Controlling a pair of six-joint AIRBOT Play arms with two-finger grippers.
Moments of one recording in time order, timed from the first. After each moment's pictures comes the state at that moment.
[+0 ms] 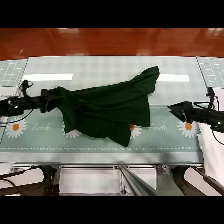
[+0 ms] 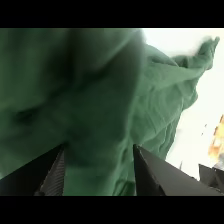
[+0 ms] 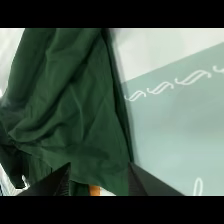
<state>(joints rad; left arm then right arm) 0.39 -1.43 0.79 0.43 -1.10 -1.02 -0.56 -1.09 0.52 -0.48 1.18 0.94</state>
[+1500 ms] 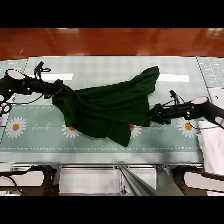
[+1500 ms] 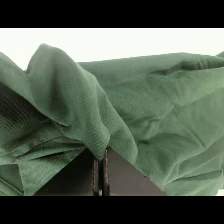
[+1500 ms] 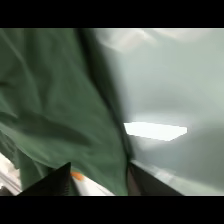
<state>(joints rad) 0.15 -1.51 1.10 0.83 -1.04 -1.30 -0.13 -1.44 0.70 -0.66 1.08 1.23</state>
